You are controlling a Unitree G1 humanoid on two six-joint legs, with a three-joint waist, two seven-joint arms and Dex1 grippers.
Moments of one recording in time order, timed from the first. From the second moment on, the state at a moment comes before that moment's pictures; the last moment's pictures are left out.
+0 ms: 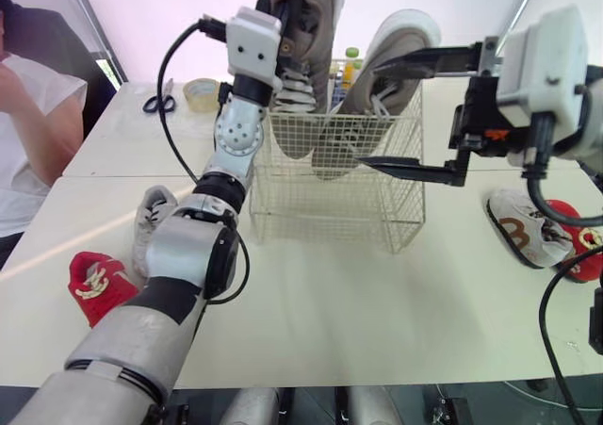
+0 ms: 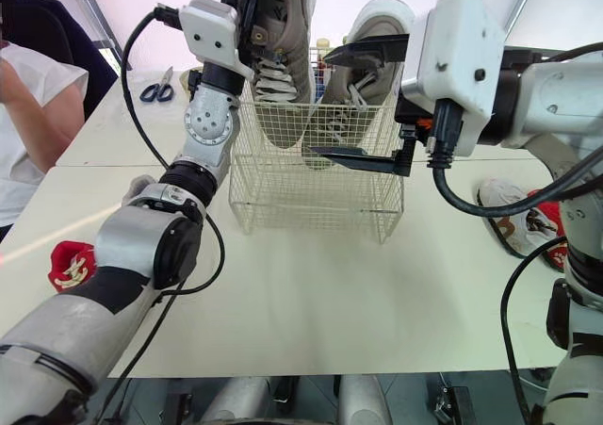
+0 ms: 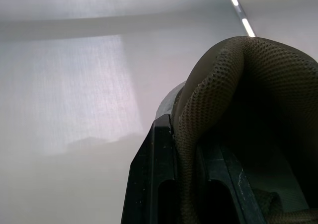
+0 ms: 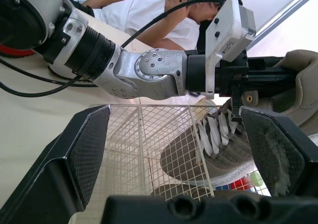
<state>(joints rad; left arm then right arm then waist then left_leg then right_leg) -1.34 0.11 0.10 1.24 0.14 -0.94 0.00 -0.91 -0.97 -0.08 -0.52 0.61 0.67 0.99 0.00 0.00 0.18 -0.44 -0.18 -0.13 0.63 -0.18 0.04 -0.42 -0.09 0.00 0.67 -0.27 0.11</state>
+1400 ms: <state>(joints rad) -0.72 0.12 0.03 0.22 -0.23 -0.14 -0.40 -0.91 -0.96 -0.08 -0.50 0.61 0.64 0.99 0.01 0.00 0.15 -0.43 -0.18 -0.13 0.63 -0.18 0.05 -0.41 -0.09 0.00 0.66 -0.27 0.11</state>
